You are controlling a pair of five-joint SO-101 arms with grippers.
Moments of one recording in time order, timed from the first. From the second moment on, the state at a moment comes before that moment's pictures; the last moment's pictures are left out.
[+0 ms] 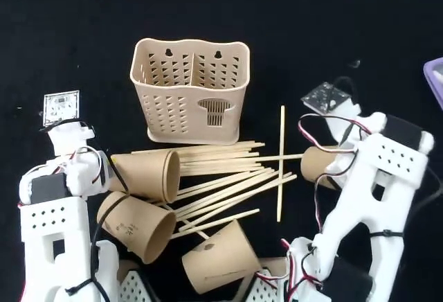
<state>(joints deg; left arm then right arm) -18.7 -58.2 60.6 64.8 -5.6 26.3 -25.6 30.8 88.1 63.0</state>
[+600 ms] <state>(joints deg) -18.7 -58.2 60.6 64.8 -5.6 10.7 -51.6 13.6 83.7 48.8</state>
